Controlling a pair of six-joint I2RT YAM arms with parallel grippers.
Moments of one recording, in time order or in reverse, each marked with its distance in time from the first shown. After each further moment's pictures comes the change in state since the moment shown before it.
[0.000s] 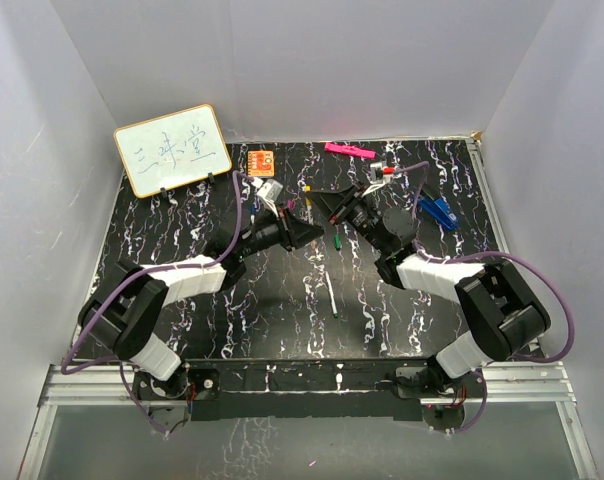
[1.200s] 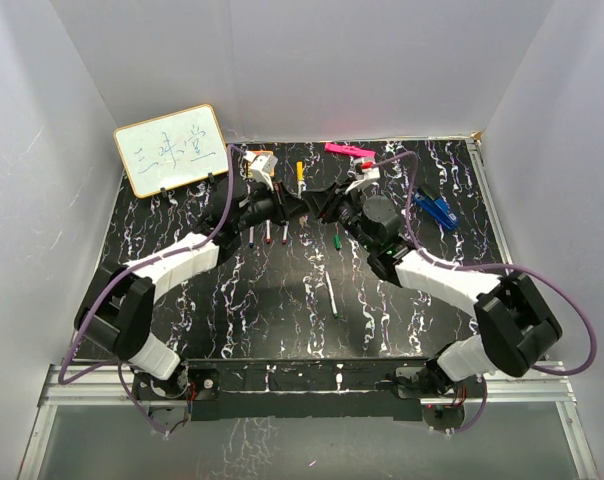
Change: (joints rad) left arm 0.092 -0.027 0.193 -0.329 -0.022 0.106; right arm 0.101 -0.071 0.145 -0.417 0.231 -0.232
